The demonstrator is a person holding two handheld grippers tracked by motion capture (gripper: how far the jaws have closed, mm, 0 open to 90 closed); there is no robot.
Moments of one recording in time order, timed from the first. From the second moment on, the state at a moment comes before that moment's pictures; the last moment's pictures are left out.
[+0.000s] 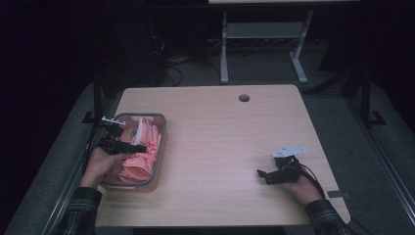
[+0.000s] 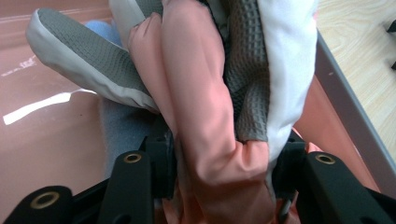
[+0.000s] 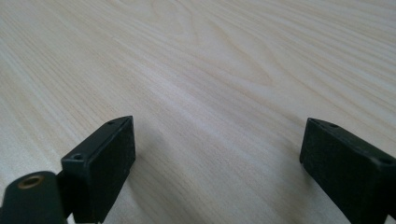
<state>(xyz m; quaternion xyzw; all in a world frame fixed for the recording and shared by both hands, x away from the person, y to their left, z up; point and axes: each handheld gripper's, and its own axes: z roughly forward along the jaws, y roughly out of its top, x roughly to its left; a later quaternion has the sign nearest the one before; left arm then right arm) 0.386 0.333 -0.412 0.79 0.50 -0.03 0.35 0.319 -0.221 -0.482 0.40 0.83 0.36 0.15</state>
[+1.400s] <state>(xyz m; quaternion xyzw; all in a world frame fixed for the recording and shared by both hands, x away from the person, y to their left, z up) 0.362 0.299 -0.325 0.80 0.41 0.08 0.44 0.319 -0.220 -0.482 0.40 0.83 0.36 0.15</state>
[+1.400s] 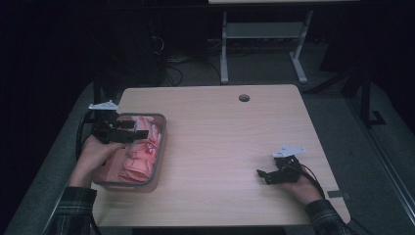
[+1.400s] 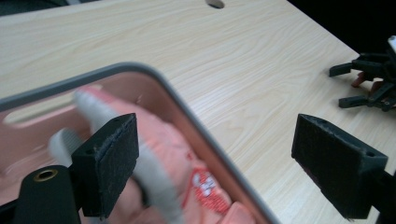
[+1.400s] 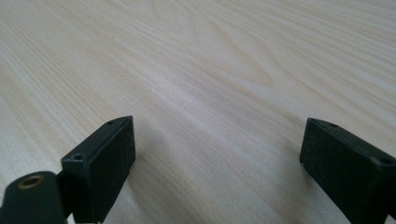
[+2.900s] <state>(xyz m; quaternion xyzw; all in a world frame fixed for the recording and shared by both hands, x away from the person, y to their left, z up) 0.319 0.142 -0.388 0.85 0.32 0.08 0.41 0.319 -0.220 -0.482 0.40 0.83 0.36 0.15</state>
